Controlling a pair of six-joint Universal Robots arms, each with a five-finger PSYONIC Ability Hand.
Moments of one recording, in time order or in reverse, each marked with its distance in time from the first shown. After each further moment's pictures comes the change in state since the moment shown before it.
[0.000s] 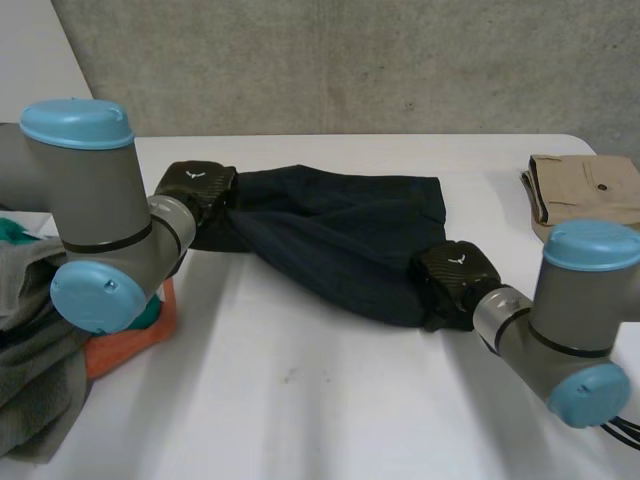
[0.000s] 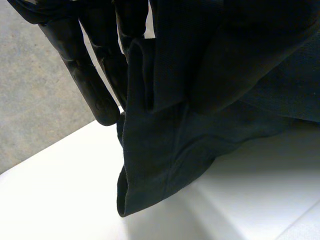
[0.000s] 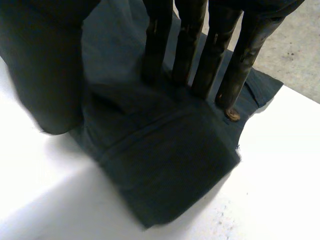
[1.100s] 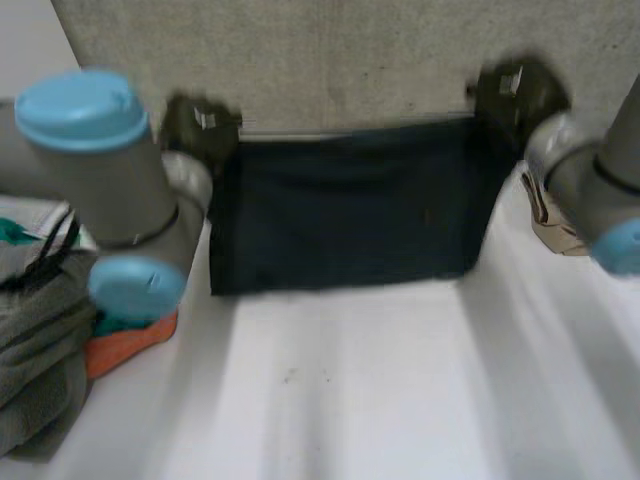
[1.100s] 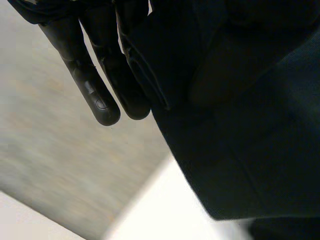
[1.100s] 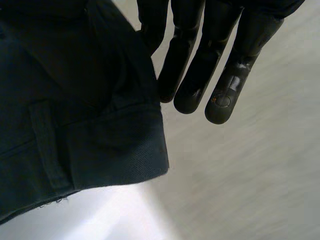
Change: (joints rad) left arm -0.095 0.020 0.101 0.216 -0.178 0.392; right arm -0.038 -0.116 -0.540 0.173 0.088 -0.382; left_hand 0.000 0.002 0.000 0.004 0.021; right_hand 0.414 0.499 0.509 0.517 0.483
